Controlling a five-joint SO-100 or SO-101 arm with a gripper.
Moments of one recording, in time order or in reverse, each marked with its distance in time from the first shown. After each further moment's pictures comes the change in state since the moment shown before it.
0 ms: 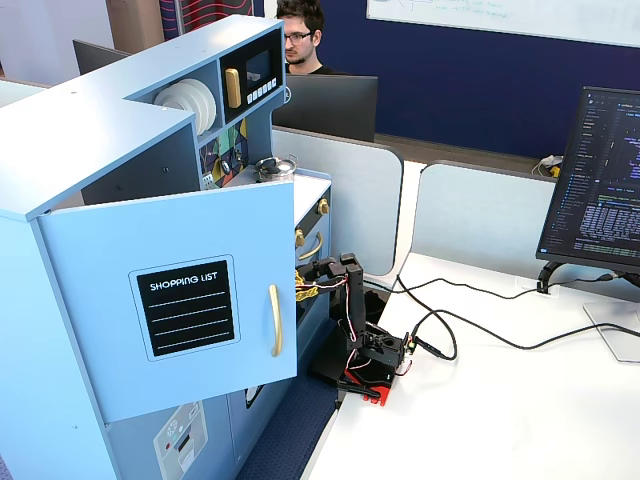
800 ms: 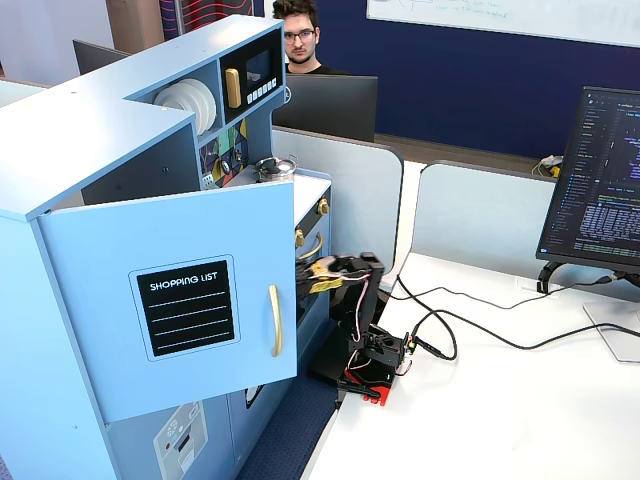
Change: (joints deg) arm -6.4 21.1 7.6 12.6 -16.9
